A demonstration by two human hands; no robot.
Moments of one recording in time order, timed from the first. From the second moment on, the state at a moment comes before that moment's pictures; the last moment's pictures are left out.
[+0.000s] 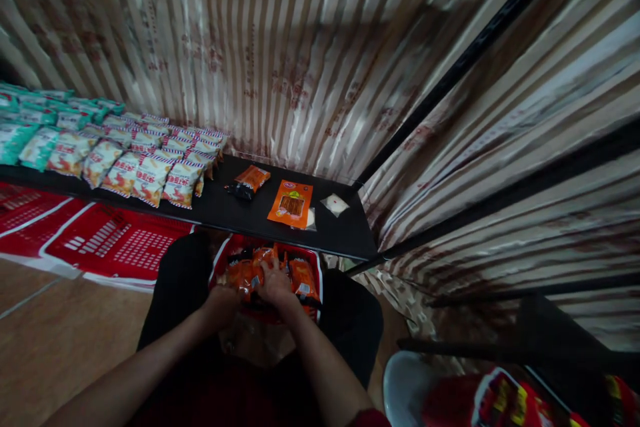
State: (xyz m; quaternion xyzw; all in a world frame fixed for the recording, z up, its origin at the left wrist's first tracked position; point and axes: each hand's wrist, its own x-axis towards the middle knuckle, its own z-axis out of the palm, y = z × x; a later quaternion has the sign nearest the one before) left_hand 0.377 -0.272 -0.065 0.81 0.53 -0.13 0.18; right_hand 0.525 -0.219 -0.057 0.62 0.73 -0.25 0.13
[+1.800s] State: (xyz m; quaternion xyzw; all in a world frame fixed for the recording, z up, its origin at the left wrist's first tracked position) left_hand 0.352 -0.049 -0.027 0.65 0.66 0.38 0.03; right_hand 0.527 -0.159 0.020 0.53 0.77 -0.35 0.01
